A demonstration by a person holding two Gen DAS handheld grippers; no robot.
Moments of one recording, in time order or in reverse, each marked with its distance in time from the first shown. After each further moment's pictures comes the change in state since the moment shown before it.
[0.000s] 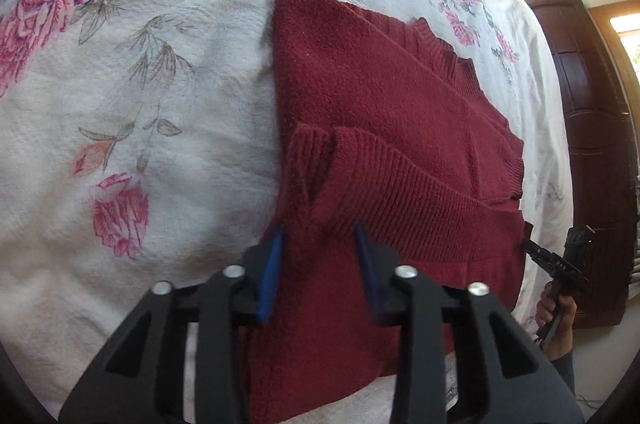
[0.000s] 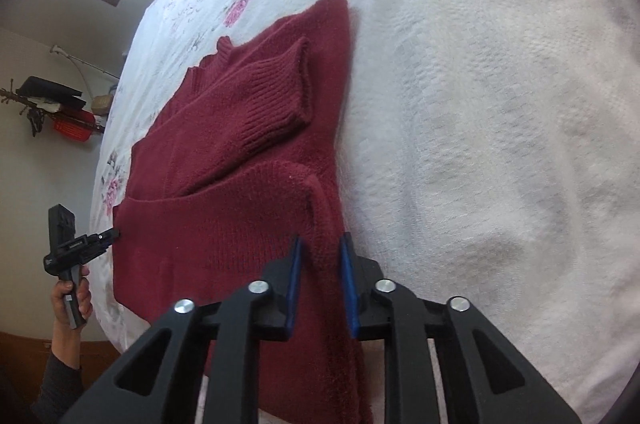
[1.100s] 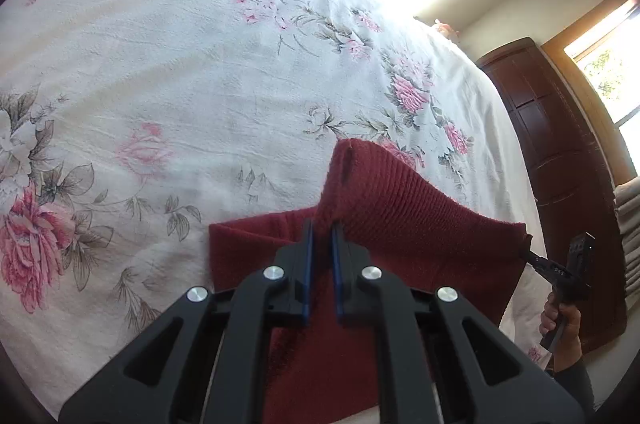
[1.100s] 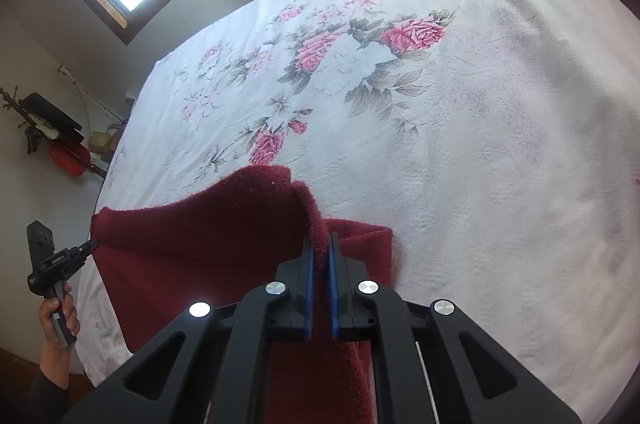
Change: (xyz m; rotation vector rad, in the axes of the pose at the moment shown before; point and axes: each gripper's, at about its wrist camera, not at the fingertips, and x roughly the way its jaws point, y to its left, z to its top) left arm -0.058 -0.062 0.144 0.081 -0.285 -0.073; right arm -0.052 0.067 0.152 -0.082 -0.237 -0.074
